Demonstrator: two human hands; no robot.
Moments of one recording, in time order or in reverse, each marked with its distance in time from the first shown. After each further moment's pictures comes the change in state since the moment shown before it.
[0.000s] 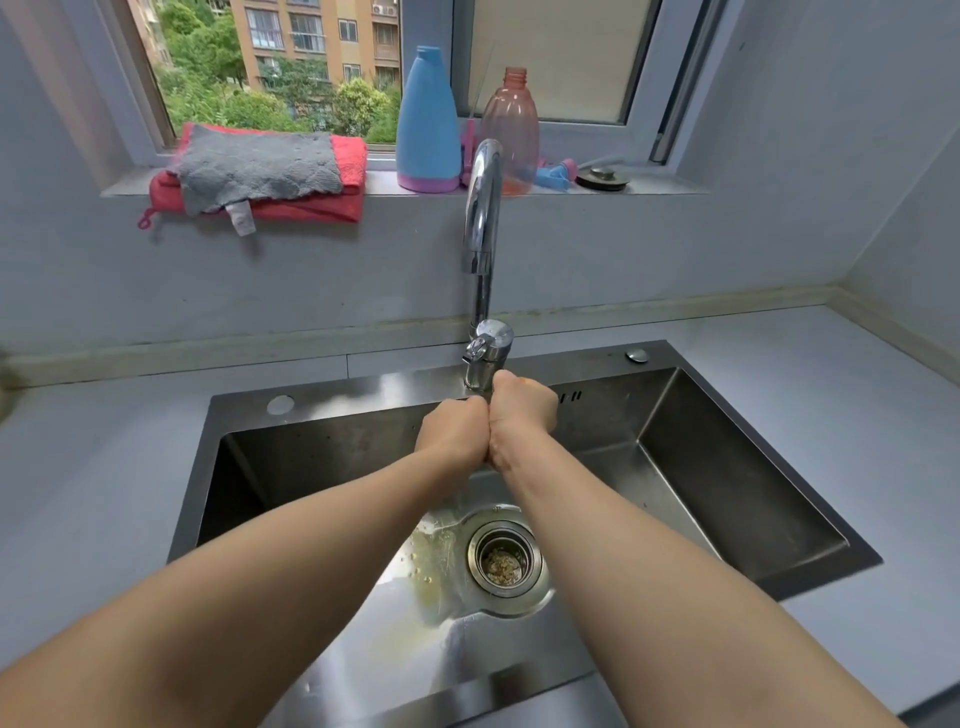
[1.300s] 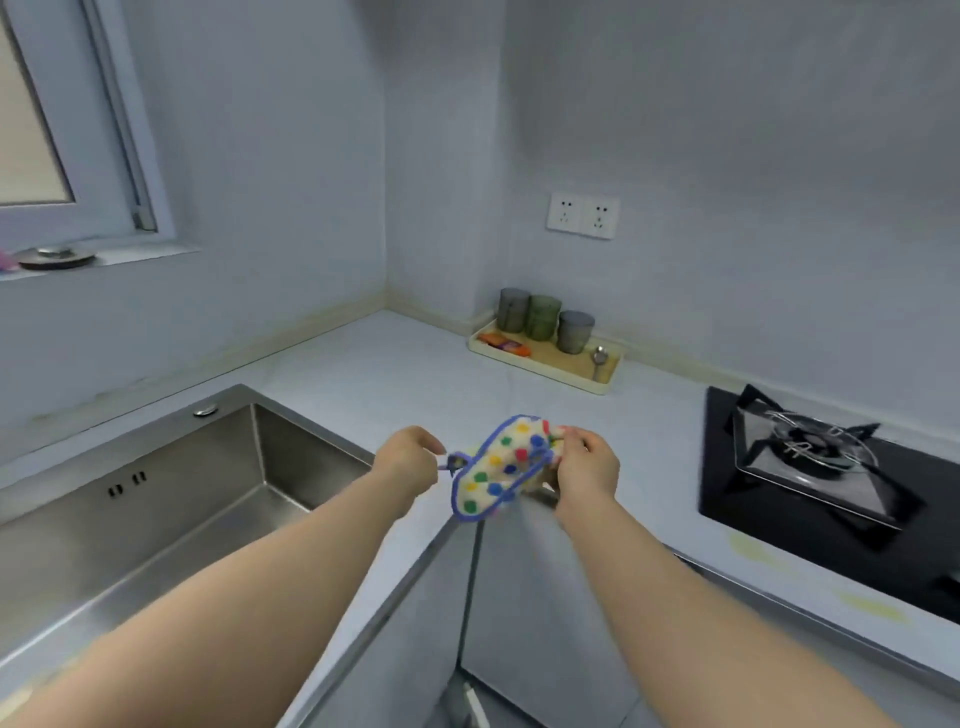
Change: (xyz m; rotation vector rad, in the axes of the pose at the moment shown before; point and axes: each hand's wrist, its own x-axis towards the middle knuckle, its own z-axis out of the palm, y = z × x) left_hand -0.246 0.114 0.288 0.209 -0.632 0.509; right_hand -0.039 -0.026 -0.507 0.219 0.743 -0.188
